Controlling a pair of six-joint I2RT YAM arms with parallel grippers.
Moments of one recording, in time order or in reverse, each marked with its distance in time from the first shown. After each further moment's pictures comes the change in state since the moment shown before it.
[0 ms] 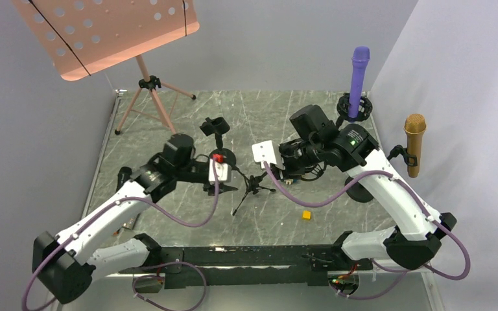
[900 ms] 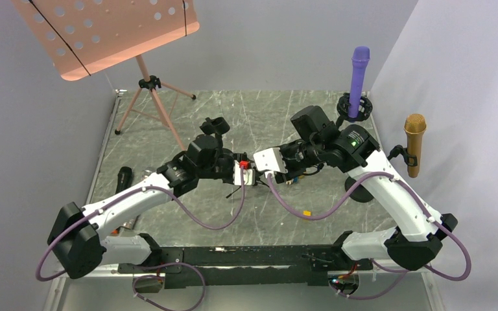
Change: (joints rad) left arm -0.196 0.197 -0.030 0.304 -0.293 0.175; right arm -0.001 -0.029 -0.032 0.020 0.010 -0.192
